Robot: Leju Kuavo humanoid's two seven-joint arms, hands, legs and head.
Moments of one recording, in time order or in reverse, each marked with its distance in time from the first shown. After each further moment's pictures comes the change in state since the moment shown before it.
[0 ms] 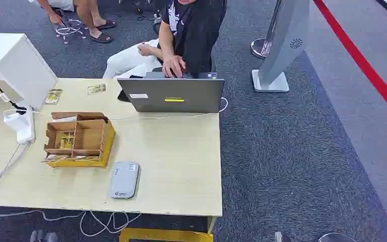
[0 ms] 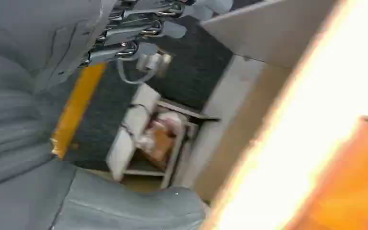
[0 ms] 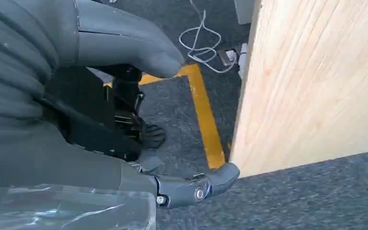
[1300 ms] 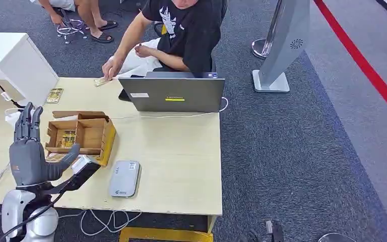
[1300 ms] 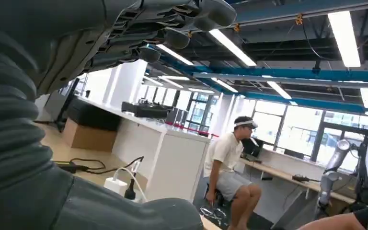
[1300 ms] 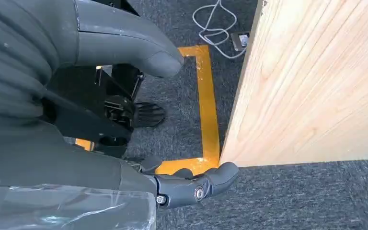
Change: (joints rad) left arm 0.008 0.225 -1.054 -0.784 -1.049 1.059 0.059; right arm -0.059 0.018 -0.042 -0.008 0.198 -0.077 0.011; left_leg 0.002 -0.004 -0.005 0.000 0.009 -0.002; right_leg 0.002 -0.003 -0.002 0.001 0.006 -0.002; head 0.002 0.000
